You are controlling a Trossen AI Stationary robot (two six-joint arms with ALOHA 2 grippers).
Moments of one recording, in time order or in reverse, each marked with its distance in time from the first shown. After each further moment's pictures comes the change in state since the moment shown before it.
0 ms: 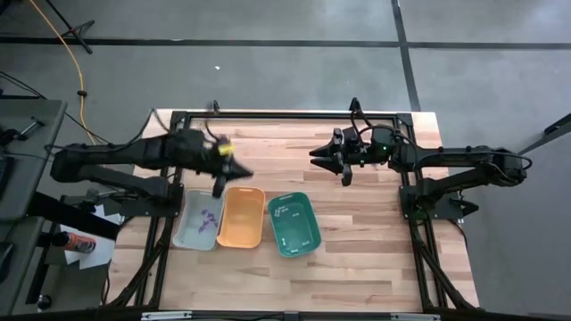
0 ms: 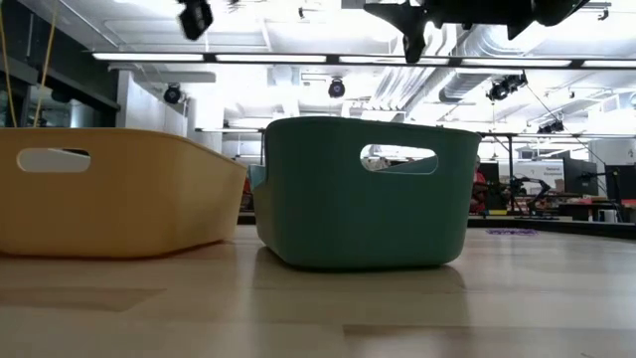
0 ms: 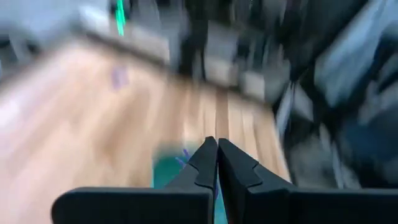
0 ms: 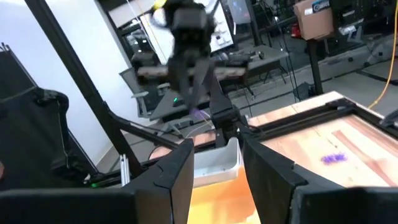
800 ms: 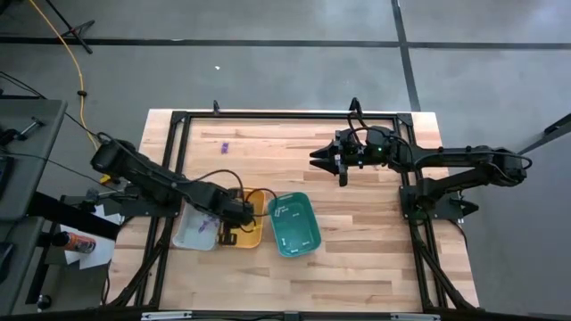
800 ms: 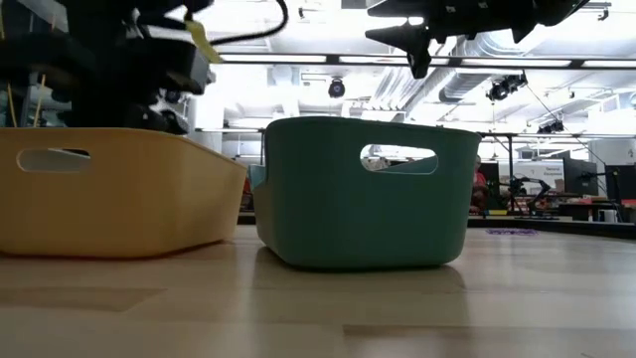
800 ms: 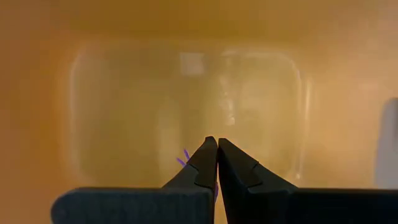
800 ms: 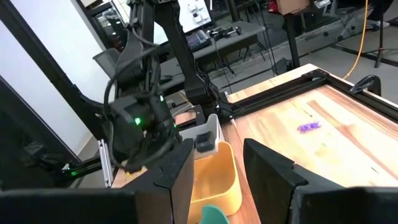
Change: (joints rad) left arm -0.388 0.551 -0.040 -0.371 -0.175 0.078; right arm 0.000 0.000 0.000 -0.127 0.064 -0.001
